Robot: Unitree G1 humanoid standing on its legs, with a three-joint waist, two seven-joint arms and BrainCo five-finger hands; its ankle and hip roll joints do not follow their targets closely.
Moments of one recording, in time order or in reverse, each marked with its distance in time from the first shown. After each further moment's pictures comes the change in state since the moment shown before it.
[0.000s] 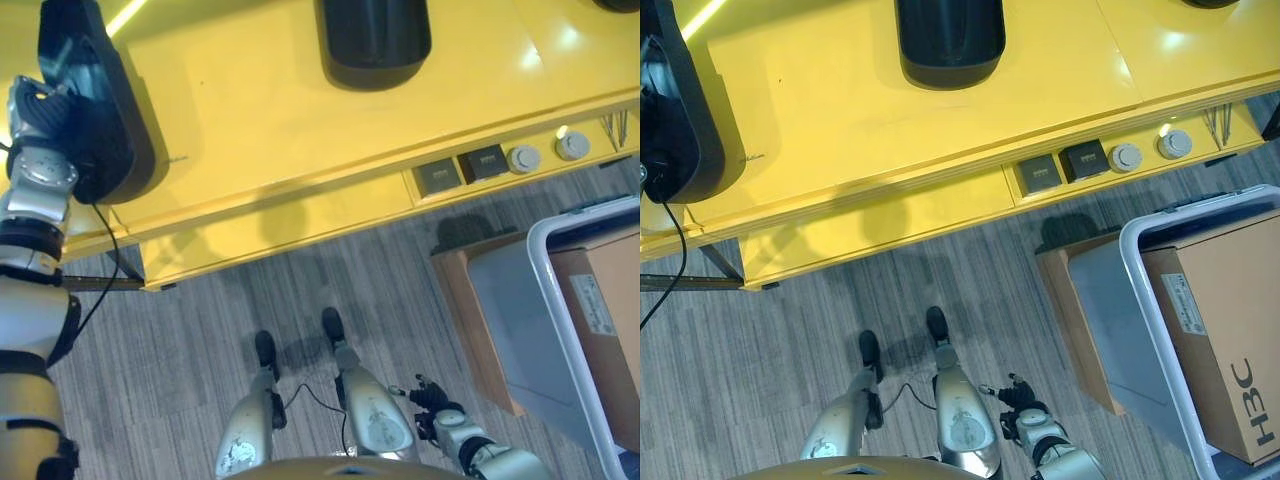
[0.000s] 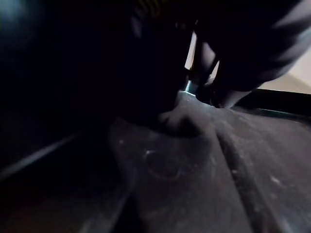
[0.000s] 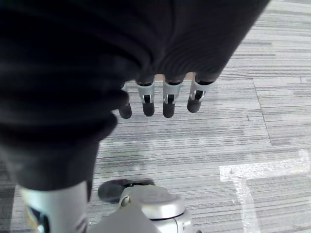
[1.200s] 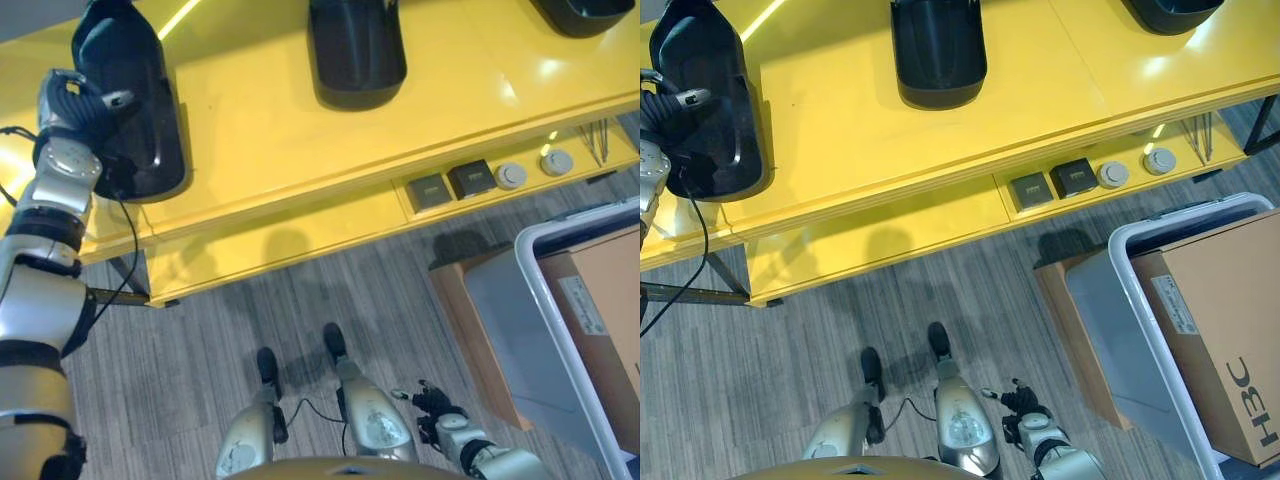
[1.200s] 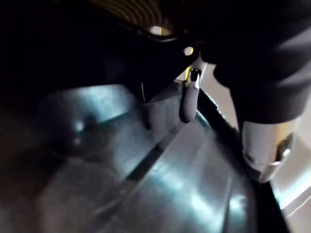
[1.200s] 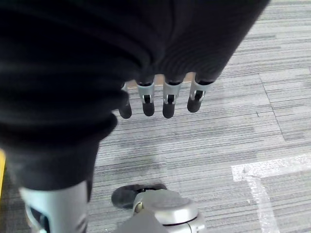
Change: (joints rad) left arm -0.056 -0.061 -0.039 -0.005 0.018 0.022 0.015; right arm 0.004 0.000 -0.024 0.029 0.017 0.010 0.003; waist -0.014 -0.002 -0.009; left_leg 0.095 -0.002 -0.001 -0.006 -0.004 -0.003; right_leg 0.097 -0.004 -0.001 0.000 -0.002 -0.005
